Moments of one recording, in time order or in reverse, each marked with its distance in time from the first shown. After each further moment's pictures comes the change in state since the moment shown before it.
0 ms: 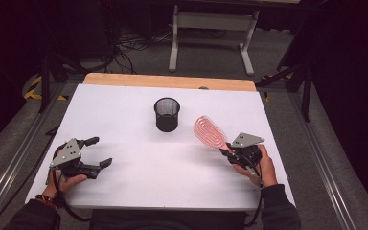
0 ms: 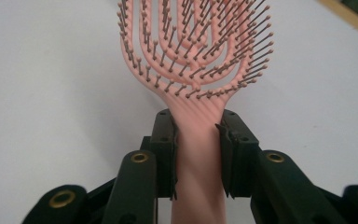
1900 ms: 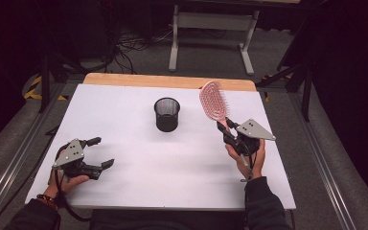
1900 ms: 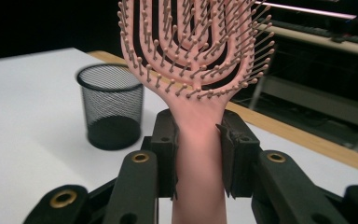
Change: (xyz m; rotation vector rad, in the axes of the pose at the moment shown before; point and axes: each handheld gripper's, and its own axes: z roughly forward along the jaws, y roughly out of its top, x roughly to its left) left arm -0.003 0.002 0.006 0.016 -0.012 0.013; right arm 0.004 0.044 -0.013 -0.434 -0.181 0.177
